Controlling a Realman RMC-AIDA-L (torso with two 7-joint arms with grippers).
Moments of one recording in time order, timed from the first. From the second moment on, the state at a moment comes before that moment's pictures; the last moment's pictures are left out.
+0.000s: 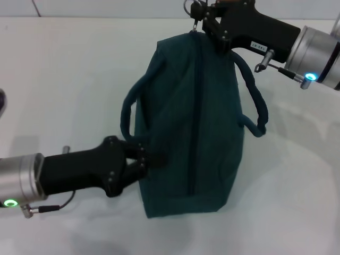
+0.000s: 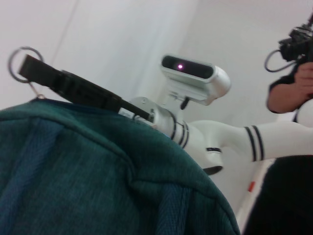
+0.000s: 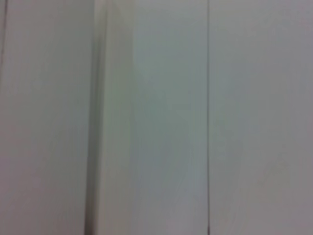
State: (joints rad) left arm -0.42 -2.04 0.76 0.35 1.80 1.85 -1.18; right arm 0.74 2.03 -1.62 -0.45 -0.67 -1.12 0.86
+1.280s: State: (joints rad) left arm -0.48 -2.08 0.64 0.83 1.77 1.63 -1.64; right arm 0.68 2.03 -1.63 -0.38 -0.43 -1.15 1.11
